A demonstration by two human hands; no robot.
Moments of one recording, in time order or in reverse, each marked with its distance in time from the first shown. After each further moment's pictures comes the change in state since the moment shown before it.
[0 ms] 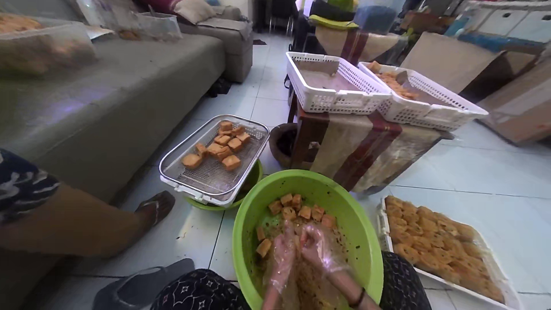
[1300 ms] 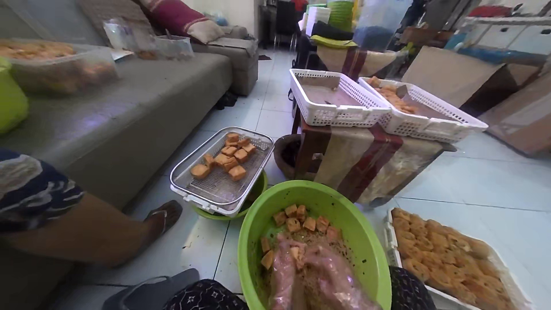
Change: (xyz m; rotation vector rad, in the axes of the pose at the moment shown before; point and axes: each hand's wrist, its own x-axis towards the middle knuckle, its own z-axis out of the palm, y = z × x) left_hand -0.003 -0.007 0.005 -0.172 0.174 0.026; right_hand -0.042 -0.005 -0.015 -0.053 0.041 -0.330
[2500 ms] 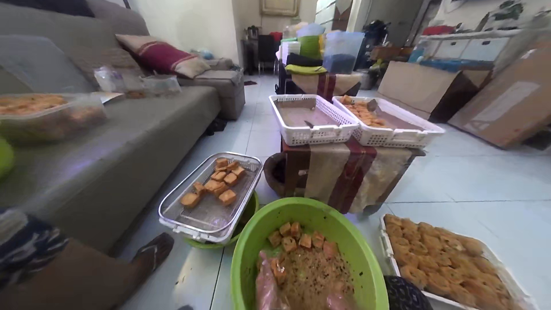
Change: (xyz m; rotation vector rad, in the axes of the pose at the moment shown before) left_hand 0.016 -0.002 -0.015 -0.272 0.035 -0.146; right_hand -0.031 0.060 0.026 -0.101 -0.506 0.320
